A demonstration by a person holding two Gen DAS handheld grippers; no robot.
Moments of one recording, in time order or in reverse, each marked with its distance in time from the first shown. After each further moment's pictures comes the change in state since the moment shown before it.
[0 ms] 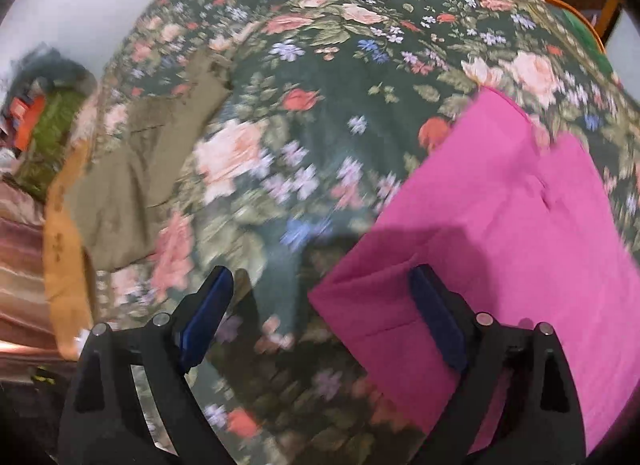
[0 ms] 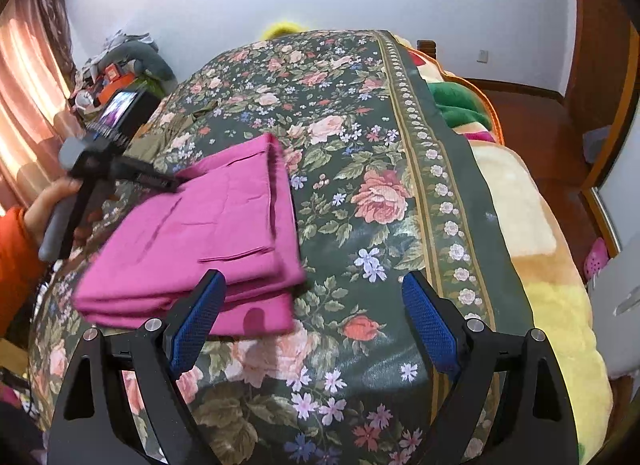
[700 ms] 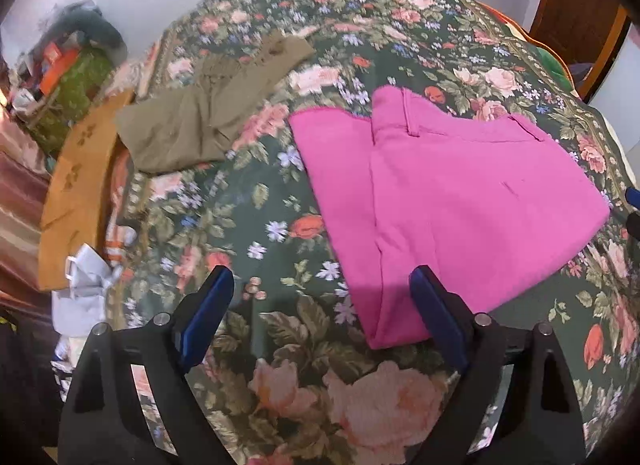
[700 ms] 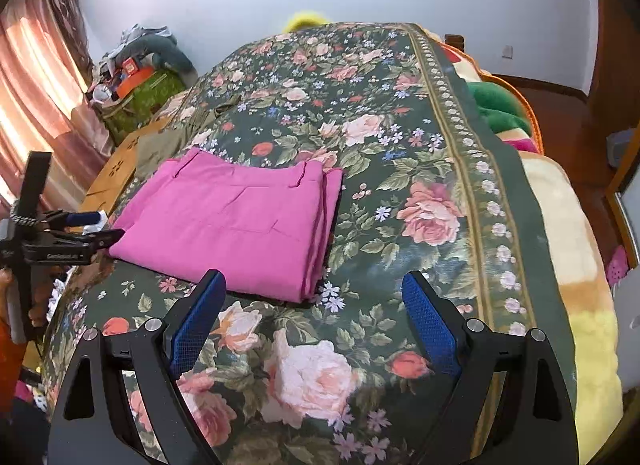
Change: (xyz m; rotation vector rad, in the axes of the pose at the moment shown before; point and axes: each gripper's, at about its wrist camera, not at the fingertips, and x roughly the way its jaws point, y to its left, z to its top) left arm -0.075 0.041 -0.116 -0.166 -0.121 -0.056; right arm 0.027 0.017 0.016 -0.030 0.039 0.078
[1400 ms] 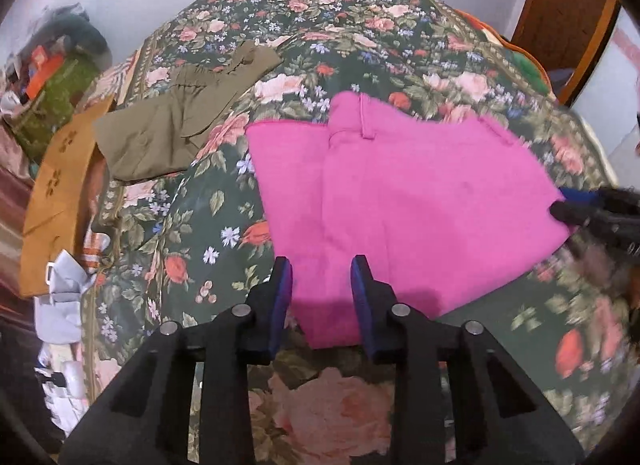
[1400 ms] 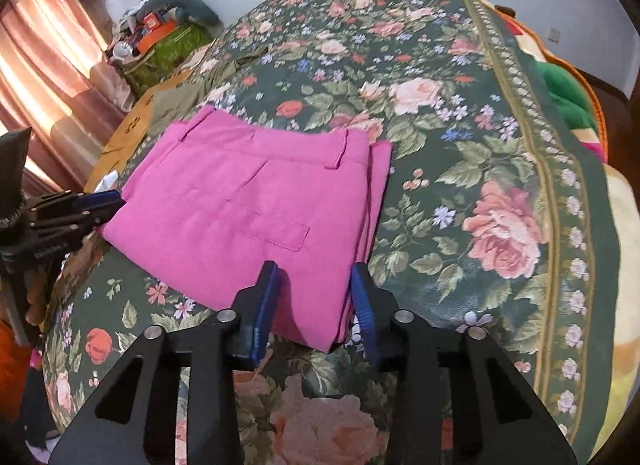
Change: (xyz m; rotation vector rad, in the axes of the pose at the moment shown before) left arm 0.006 -0.022 -0.003 0.006 -0.037 -0.082; right arm 0.050 0.008 0.015 -0.084 0.175 0.108
